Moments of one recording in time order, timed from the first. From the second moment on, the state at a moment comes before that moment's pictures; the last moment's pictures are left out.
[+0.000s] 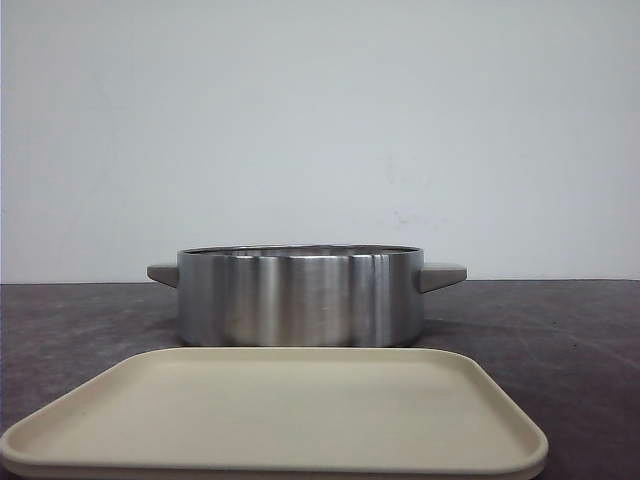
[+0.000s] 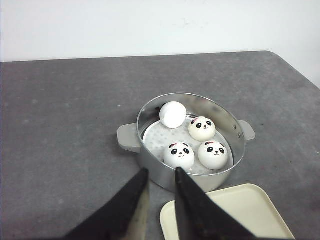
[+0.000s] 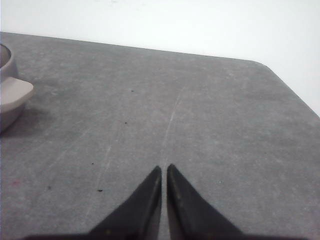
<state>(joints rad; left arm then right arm) -0.68 0.61 1.14 -0.90 -0.26 -0.25 0.06 0.00 0.02 -0.16 0.05 -0.05</state>
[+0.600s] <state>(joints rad) -0.36 0.55 0.60 -0.09 0.02 -0.12 0.06 0.00 0.02 -0.16 0.05 -0.05</state>
